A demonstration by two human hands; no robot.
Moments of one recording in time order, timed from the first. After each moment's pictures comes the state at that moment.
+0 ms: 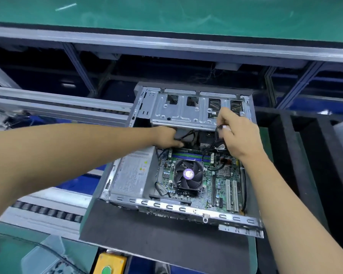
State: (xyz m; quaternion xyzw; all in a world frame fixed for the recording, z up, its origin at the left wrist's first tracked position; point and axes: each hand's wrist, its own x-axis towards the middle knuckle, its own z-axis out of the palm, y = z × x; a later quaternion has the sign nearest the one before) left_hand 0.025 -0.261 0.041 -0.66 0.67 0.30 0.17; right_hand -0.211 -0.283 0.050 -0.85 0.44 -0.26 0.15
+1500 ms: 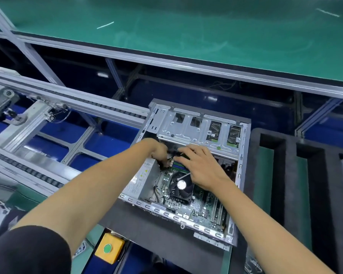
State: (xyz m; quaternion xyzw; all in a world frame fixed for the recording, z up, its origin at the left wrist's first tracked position) left_hand 0.039 -0.253 0.062 -0.71 0.50 0.42 0.25; right_hand -0.182 -0.265 0.048 -0.98 0.19 -0.04 0.04
